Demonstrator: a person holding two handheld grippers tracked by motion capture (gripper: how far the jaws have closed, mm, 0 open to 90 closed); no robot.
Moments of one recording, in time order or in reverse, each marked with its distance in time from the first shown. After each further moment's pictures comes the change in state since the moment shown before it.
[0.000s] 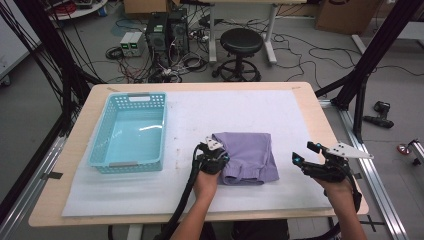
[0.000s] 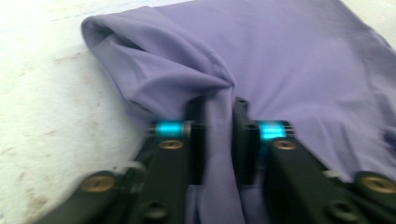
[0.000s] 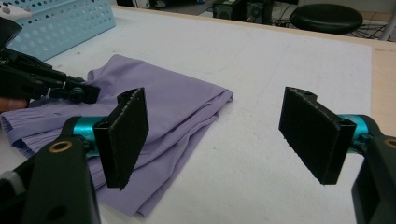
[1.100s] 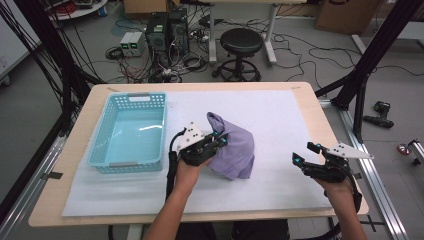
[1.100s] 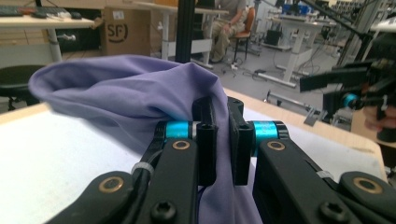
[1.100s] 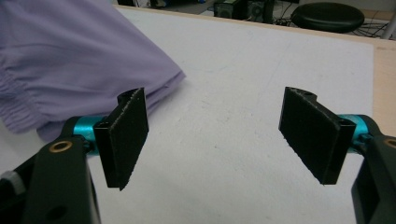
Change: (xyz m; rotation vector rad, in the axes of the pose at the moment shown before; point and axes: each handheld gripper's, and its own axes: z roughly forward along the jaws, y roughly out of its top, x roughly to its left) left arm 0.023 0.043 -0.076 -0.473 -0.329 0.191; right arm 0.000 -0.001 0.000 0.001 0.003 0.002
